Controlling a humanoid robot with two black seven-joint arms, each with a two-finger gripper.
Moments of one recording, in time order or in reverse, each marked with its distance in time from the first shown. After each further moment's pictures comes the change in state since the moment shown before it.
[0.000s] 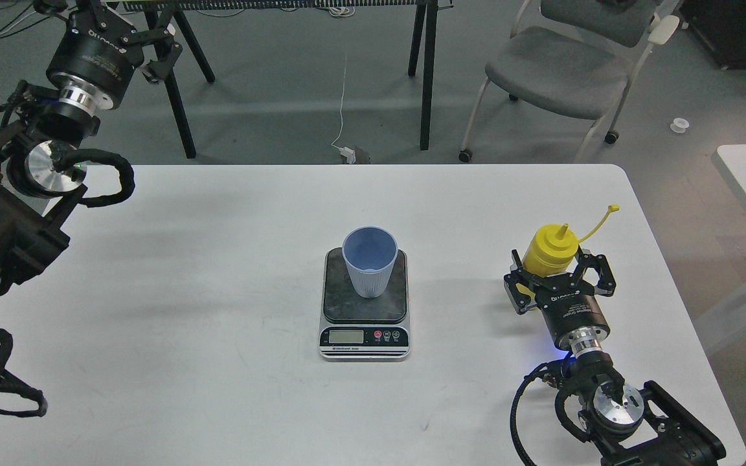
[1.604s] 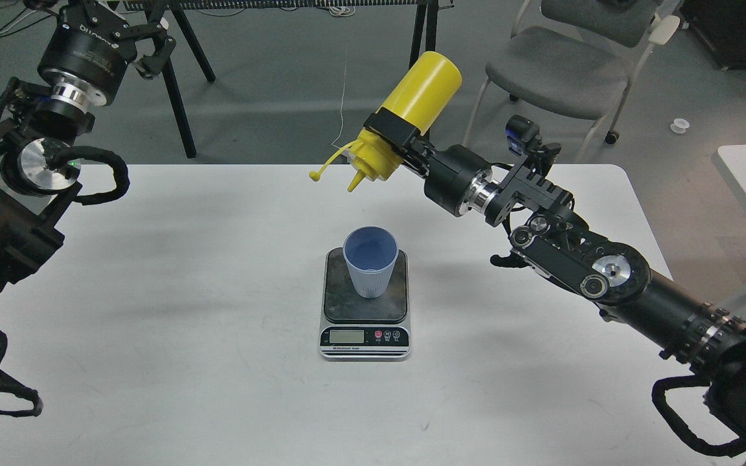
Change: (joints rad) left arm 0.004 0.015 -0.015 -0.019 -0.005 0.000 -0.002; right arm 0.739 -0.086 -0.642 0.031 -1.454 -0.459 0.165
